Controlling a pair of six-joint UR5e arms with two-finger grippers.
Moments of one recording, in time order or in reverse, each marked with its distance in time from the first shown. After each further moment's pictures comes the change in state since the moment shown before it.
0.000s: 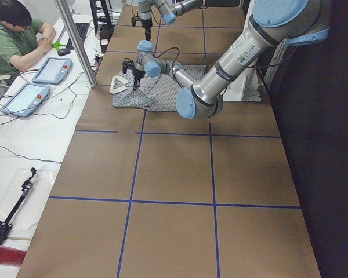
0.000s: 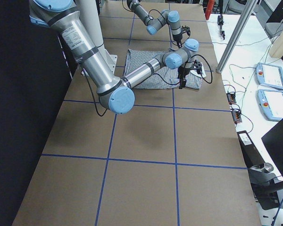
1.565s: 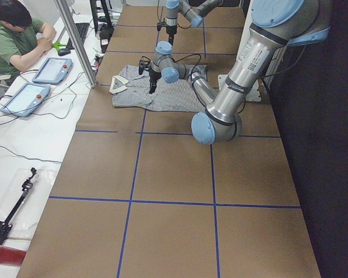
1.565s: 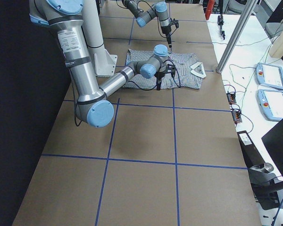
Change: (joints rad) left arm 0.041 0.384 -0.622 0.117 -0.040 0.021; right arm -0.339 -0.416 0.463 0.268 -0.232 0.561
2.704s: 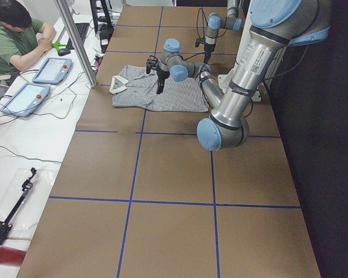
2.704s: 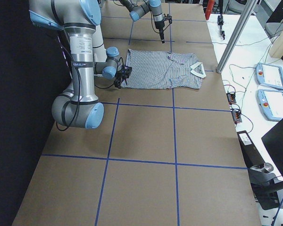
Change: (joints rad) left arm 0.019 0.045 -0.092 0.066 -0.001 0.022; right arm -0.507 -0.111 0.116 0.020 -0.421 0.465
